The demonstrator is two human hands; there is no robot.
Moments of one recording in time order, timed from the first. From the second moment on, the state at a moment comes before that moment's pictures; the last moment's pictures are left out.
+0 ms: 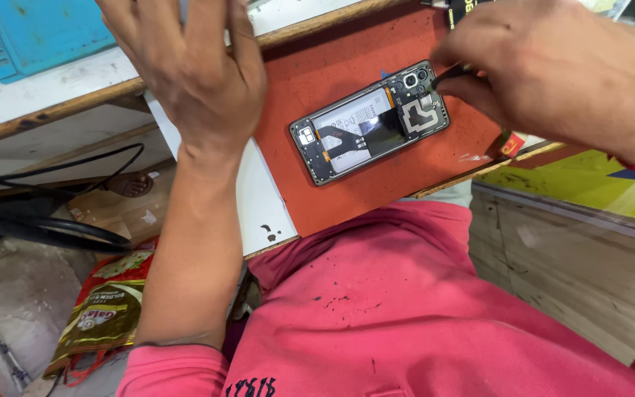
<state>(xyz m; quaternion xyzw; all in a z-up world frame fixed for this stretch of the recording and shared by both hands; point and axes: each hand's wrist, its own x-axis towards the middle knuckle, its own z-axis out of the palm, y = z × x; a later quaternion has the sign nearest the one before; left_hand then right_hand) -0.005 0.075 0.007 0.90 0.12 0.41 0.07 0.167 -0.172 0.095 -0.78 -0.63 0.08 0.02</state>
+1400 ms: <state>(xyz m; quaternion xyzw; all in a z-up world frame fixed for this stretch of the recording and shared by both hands) -0.091 -0.031 -0.015 0.92 0.18 0.26 0.25 0.180 -0.187 0.098 -0.68 -0.73 0.00 0.03</state>
